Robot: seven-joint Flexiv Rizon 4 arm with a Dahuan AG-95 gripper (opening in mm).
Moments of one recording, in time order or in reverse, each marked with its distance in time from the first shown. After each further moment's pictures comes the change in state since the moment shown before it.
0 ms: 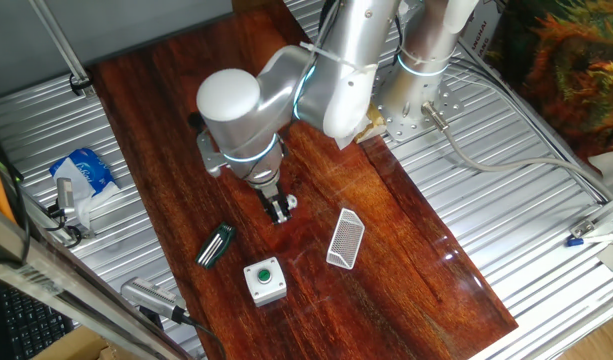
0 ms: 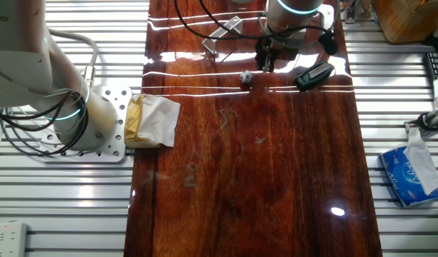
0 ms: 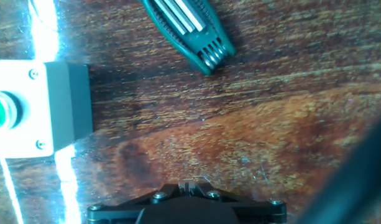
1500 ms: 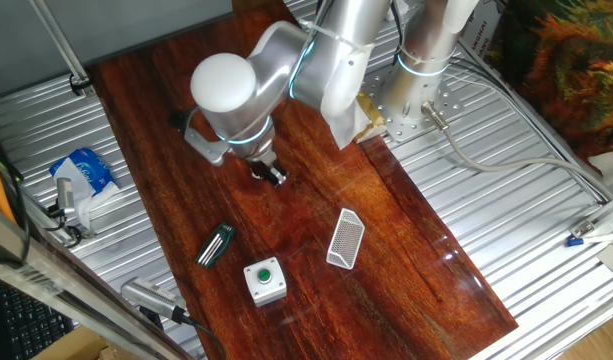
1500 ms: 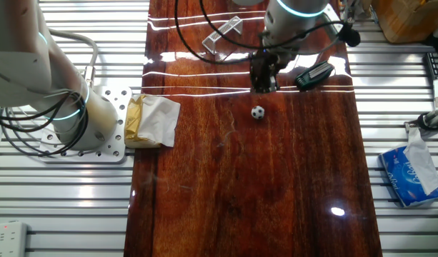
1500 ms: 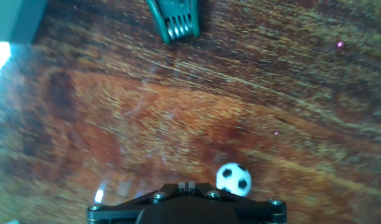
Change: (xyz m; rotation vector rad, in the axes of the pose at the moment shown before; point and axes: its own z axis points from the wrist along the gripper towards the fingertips) arm 0.005 -0.095 -0.026 0.198 0.062 -0.482
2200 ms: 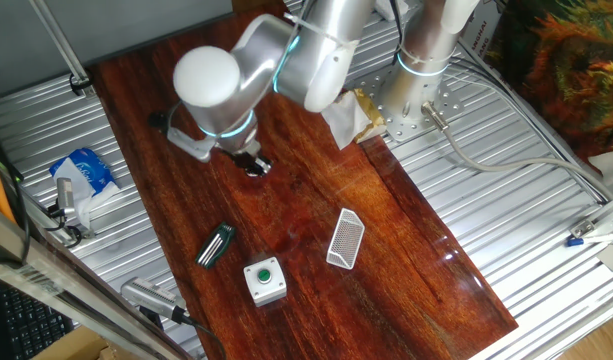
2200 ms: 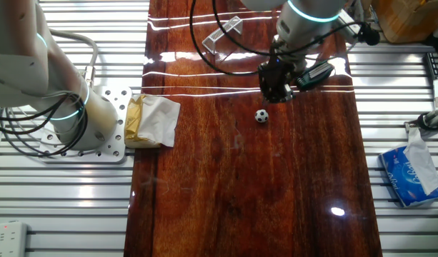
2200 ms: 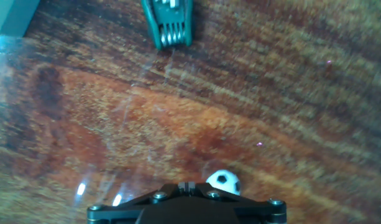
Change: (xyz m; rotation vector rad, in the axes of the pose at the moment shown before) arm -0.007 -0.041 -0.008 0.047 0.001 -0.119
